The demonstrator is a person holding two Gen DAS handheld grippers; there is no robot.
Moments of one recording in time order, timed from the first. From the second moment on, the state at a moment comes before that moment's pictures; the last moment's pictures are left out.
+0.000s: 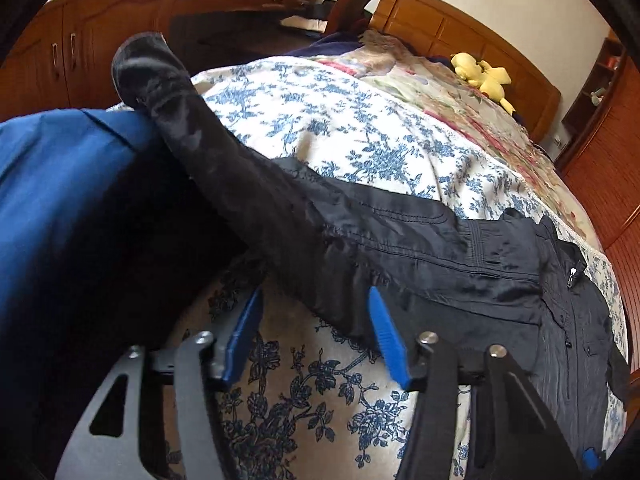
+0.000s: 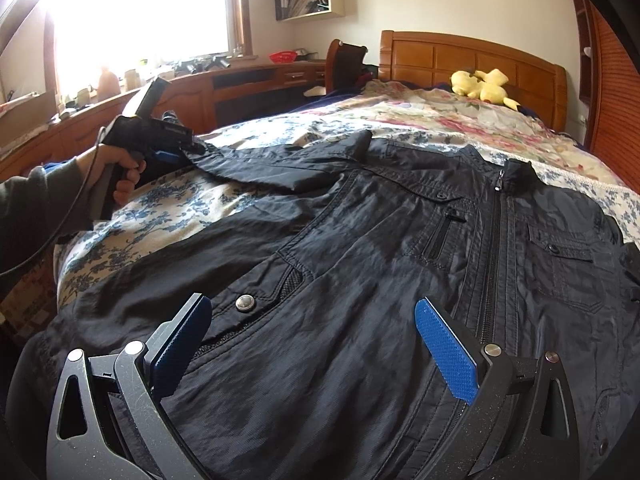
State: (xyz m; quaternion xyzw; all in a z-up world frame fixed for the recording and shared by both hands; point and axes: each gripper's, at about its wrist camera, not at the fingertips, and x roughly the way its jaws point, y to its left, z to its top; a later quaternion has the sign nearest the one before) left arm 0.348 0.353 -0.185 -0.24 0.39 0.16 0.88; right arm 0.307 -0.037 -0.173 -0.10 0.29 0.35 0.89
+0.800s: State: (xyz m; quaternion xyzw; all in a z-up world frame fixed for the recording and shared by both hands) left arm 0.357 0.171 -0.051 -0.07 0.32 0.01 0.95; right arm 0.299 -0.094 -0.143 -0.07 0.29 0.30 0.90
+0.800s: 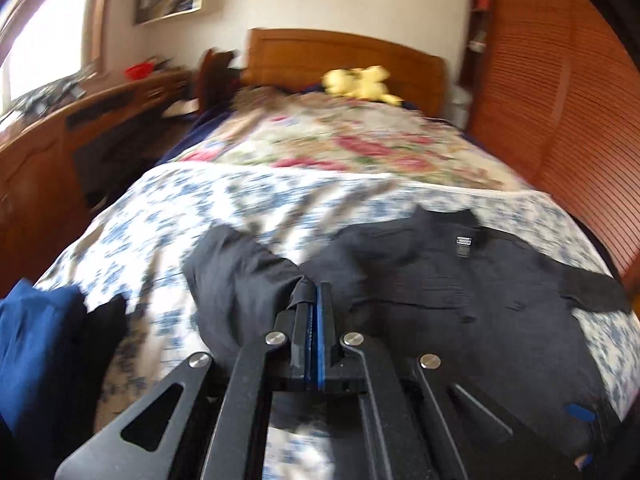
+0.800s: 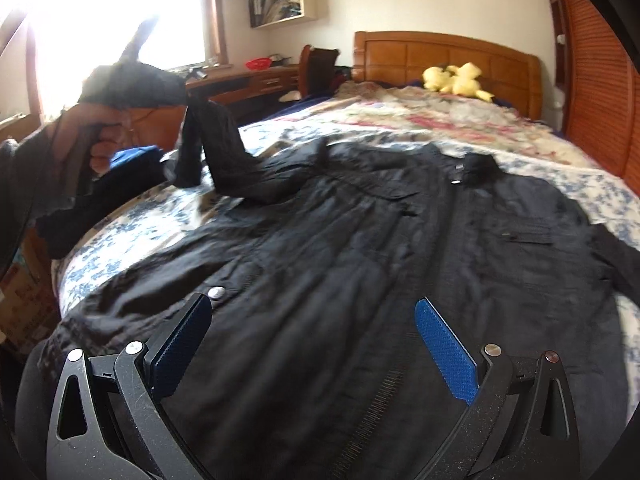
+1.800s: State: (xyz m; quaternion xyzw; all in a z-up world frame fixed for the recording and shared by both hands) left arm 0.231 0.090 -0.085 -0.01 0.37 -0.09 0.93; right arm 0.271 -0.114 -0.103 -0.09 0.26 0.26 0.92
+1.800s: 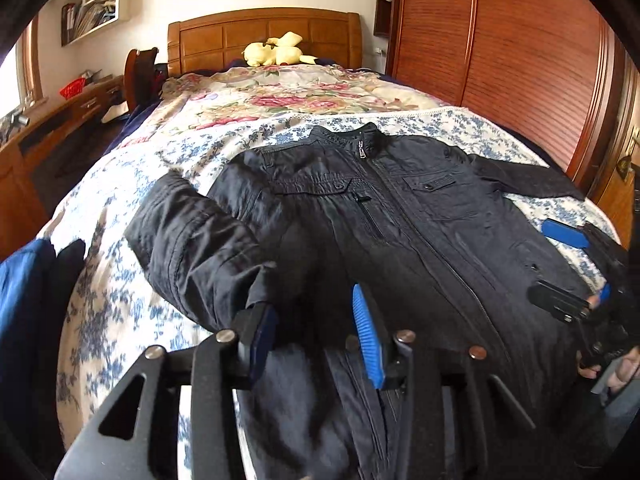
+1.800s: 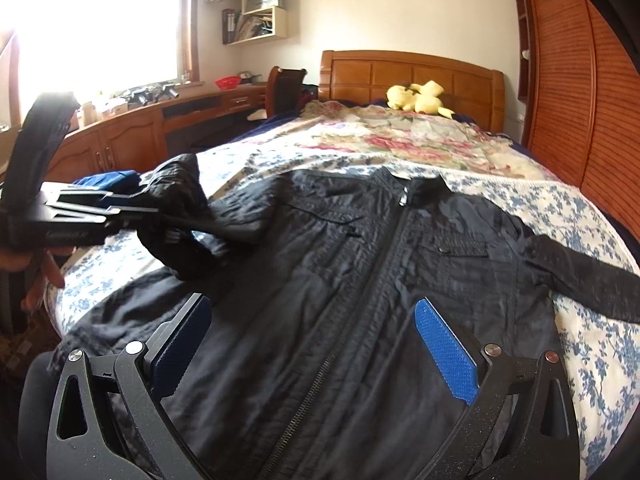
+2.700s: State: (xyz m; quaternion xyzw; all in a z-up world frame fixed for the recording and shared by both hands) left arm 0.203 0.183 -0.137 -0.07 0.39 0.02 0.92; right arm 0.280 -0.080 -0.130 -0.12 0.29 0.27 0.91
